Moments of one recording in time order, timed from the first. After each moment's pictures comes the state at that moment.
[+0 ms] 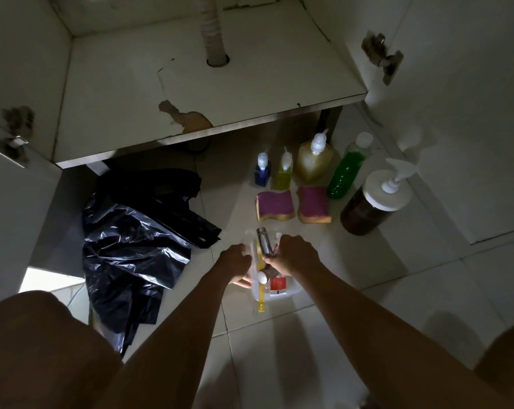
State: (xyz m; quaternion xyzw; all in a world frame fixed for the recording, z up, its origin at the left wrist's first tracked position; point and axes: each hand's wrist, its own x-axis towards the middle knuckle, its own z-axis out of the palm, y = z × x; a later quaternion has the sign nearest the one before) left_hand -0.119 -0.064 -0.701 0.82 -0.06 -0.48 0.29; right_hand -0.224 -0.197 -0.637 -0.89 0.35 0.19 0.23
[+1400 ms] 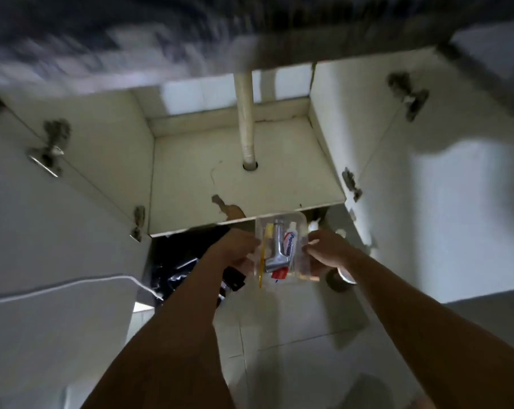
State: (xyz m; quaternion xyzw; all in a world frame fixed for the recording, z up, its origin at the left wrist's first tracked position) left_hand -0.072 -0.097 -0.295 0.81 -0.06 -0.45 0.37; right_hand -0.204 -0.275 -0.291 -0.76 0.40 0.15 0.49
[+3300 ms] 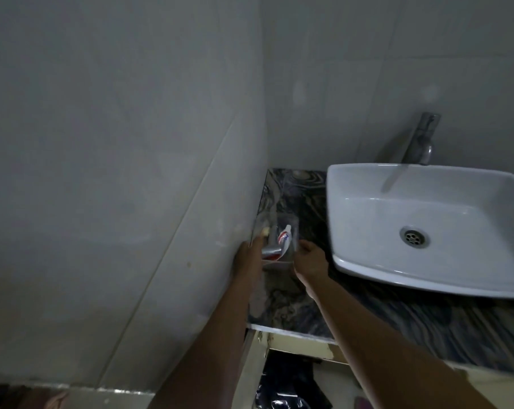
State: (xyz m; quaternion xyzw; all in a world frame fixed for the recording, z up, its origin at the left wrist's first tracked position) left_hand 0.236 0.085 0.163 0.74 0.18 -0.16 0.62; right_hand 0.203 -0.040 0.148 -0.75 0.35 0.00 0.57
